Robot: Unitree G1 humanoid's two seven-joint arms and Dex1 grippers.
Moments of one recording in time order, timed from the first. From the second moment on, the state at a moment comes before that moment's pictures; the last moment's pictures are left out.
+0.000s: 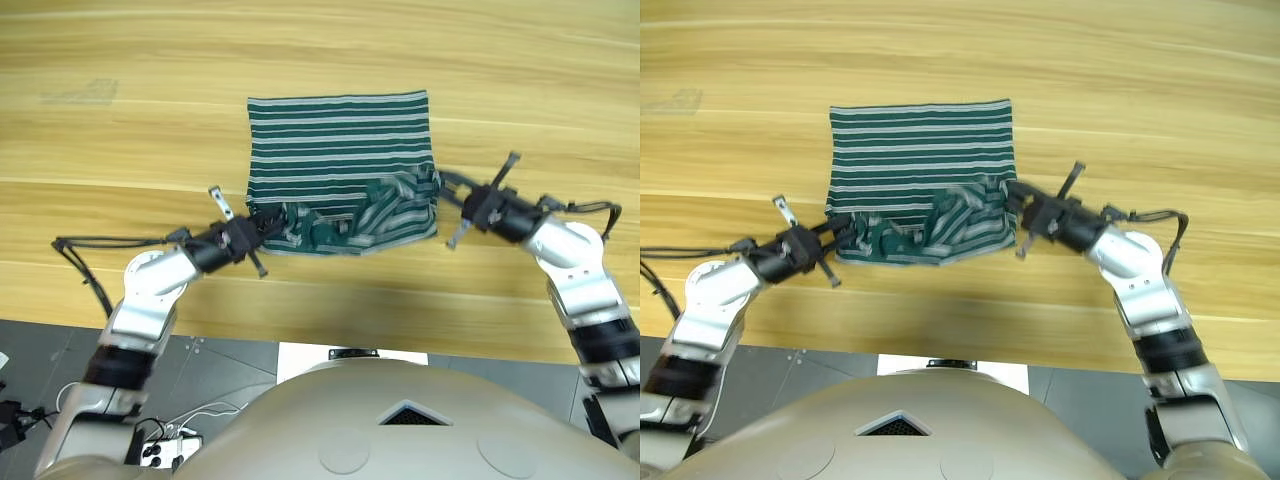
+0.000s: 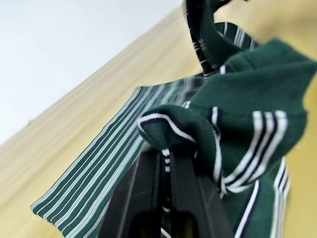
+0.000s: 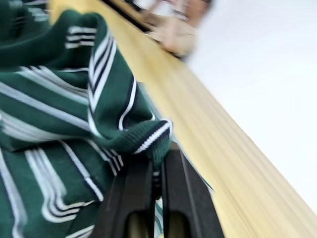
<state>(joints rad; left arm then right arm) 0.10 0.63 -0.22 0.07 -0.23 -0.39 -0.68 -0.09 -0.57 0.26 0.08 0.01 -0.37 0.52</state>
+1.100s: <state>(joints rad) -0.39 0.38 0.26 0.92 -0.24 -0.25 -0.32 -0.64 -0.20 0.00 1.09 -0.07 -0.43 0.02</state>
